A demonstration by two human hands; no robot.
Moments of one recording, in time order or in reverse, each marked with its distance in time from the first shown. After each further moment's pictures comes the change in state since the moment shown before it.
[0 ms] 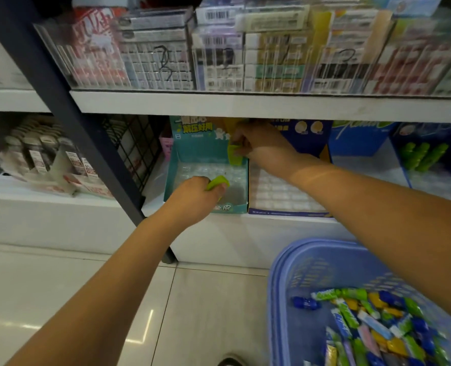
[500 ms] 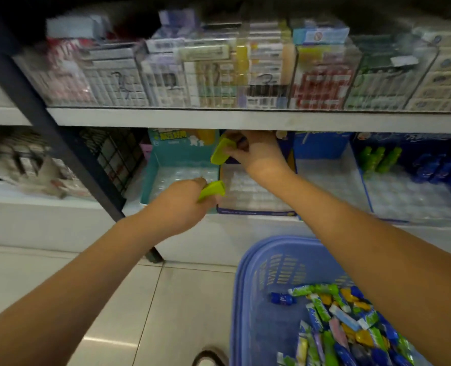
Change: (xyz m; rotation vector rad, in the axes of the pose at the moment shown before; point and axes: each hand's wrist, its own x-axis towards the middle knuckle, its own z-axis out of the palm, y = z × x) left_hand -0.039 0.052 -0.002 0.297 -0.041 0.185; right_hand -0.050 0.004 -0.026 0.395 0.273 0.099
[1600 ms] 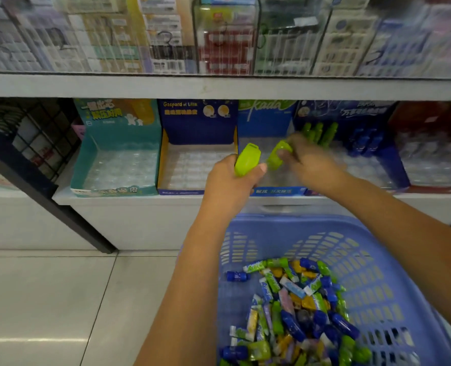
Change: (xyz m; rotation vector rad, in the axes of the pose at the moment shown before) left_hand 0.031 0.151 0.092 -0.994 0.197 -0.015; right_hand -0.097 0.124 -0.132 -0.396 -0.086 0.252
